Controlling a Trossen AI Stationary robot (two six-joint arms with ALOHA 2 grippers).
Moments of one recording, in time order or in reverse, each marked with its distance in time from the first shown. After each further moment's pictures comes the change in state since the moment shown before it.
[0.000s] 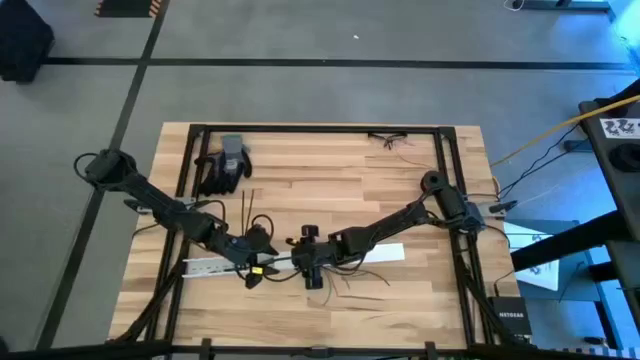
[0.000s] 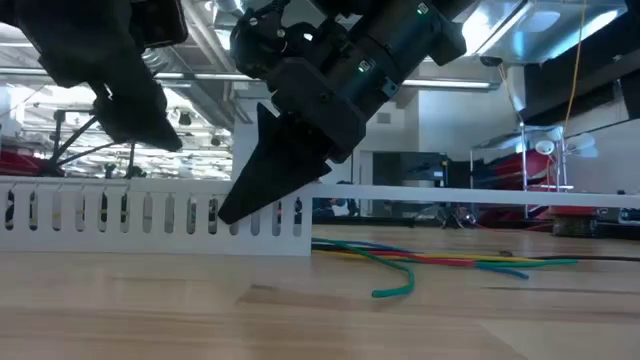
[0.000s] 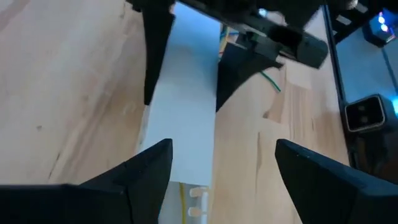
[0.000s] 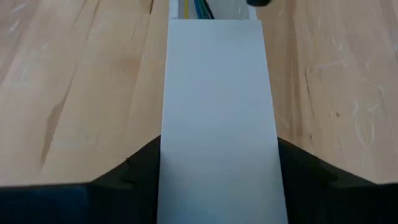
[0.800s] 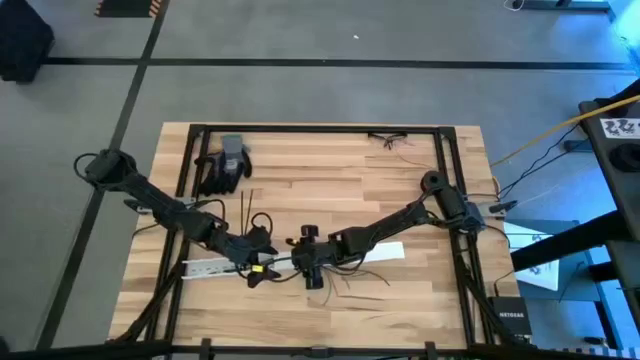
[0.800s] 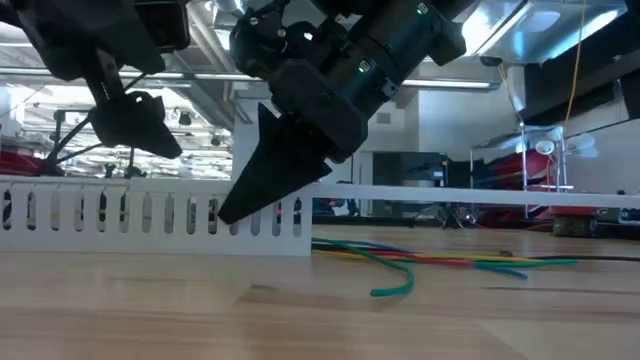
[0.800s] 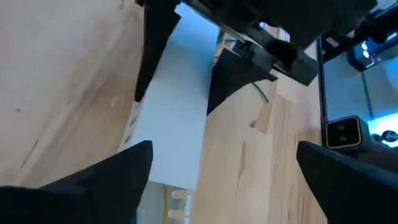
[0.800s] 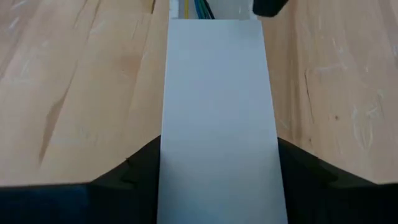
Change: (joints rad) left arm 0.008 0.000 0.000 0.017 0.034 -0.131; right arm 0.000 0.000 0.000 0.001 -0.001 -0.020
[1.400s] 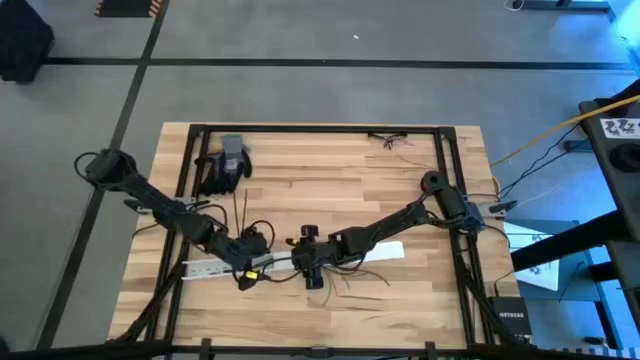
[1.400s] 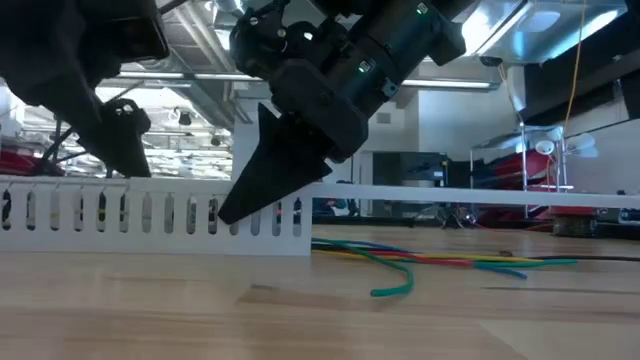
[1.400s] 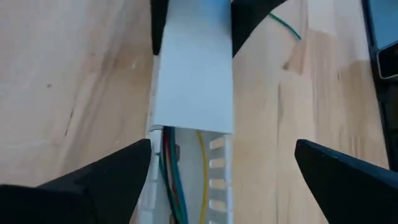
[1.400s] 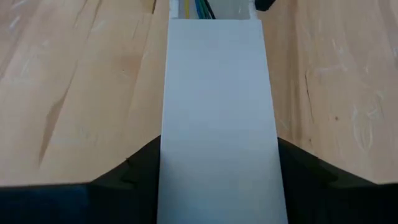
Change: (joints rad) left arm -0.031 0.000 -0.001 -0.162 0.002 0.161; right arm 0.000 0.000 0.000 0.000 -0.001 -0.011
